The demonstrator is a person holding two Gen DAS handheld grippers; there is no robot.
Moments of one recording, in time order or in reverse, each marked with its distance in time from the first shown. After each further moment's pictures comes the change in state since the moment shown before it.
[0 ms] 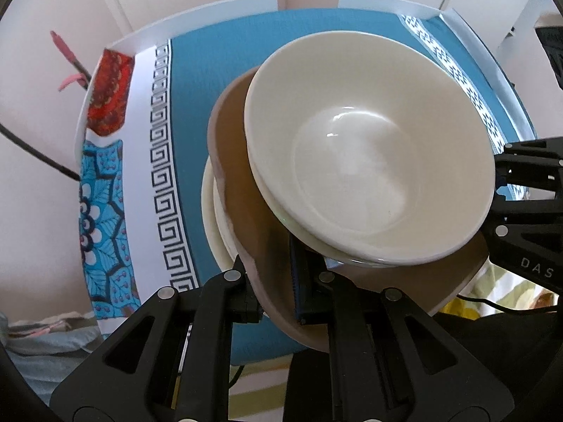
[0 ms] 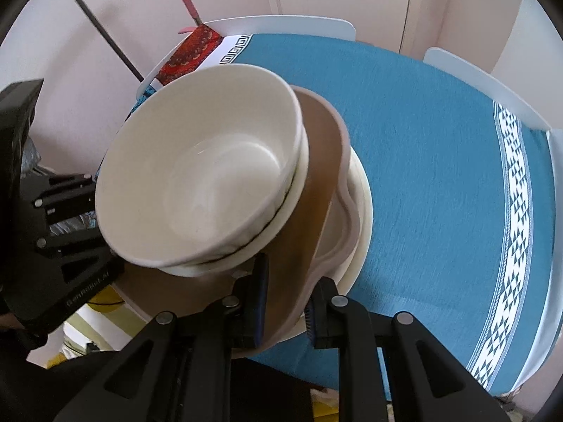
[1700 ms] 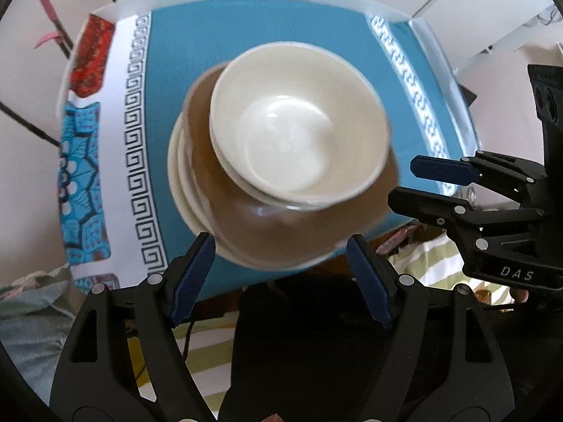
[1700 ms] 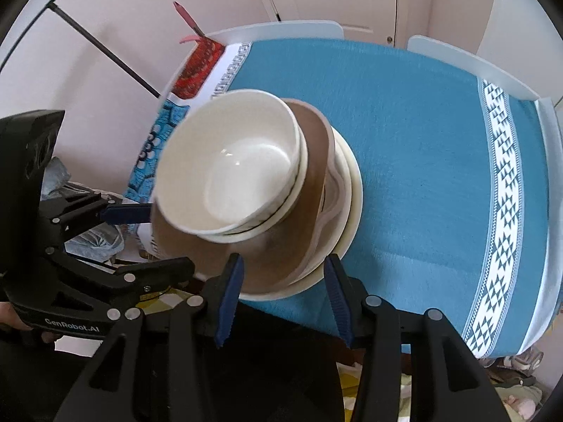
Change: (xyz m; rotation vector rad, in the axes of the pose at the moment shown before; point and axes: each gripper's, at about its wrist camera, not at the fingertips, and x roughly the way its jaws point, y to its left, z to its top) left arm -0.066 0.011 -0.012 -0.088 0.102 -0.220; right arm -0.074 -0.003 -0.016 0.068 0.008 0.072
